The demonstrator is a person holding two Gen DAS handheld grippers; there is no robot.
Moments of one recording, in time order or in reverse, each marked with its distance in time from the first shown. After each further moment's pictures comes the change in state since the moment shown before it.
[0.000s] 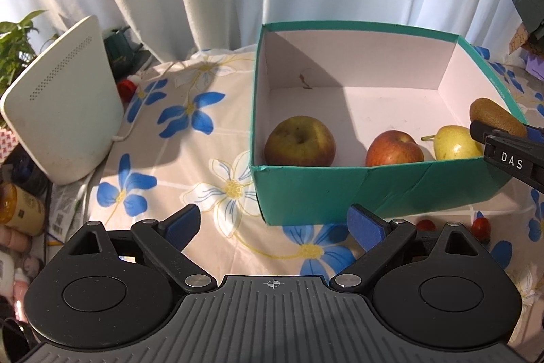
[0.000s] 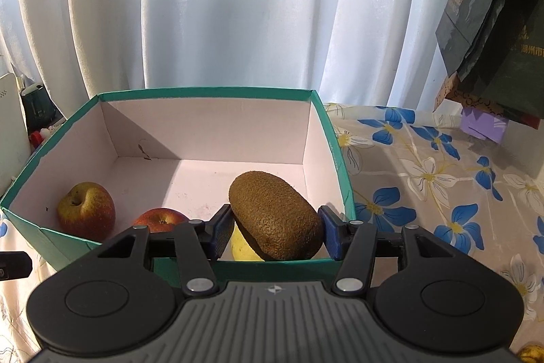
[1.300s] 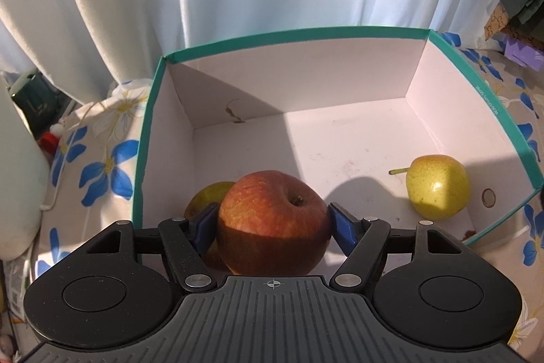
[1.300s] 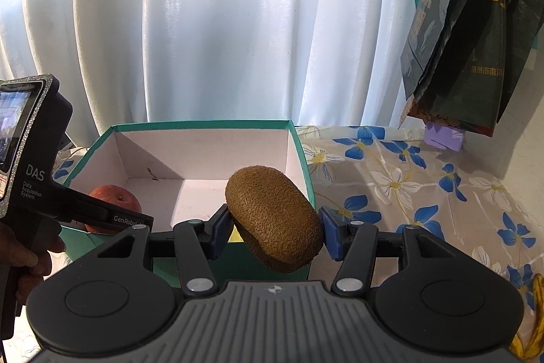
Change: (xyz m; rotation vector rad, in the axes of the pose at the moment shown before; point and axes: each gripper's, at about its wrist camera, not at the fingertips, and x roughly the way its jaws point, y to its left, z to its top) left arm 0.064 -0.051 0.054 0.135 0.001 -0.138; right arm -0.074 -0.006 0.001 0.039 -0.071 -0.041
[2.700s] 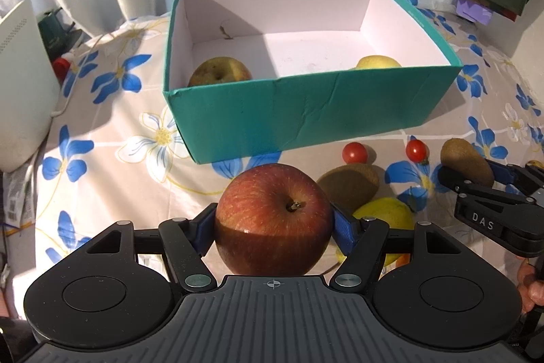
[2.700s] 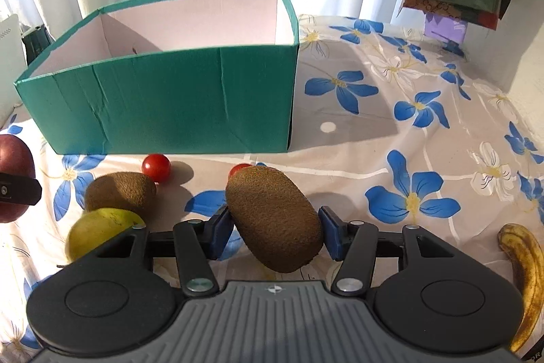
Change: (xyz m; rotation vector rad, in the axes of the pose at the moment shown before) left arm -0.081 0.003 -0.097 -0.011 0.097 -0.085; right arm 0.010 -0.020 -0.090 -0.007 0.253 0.001
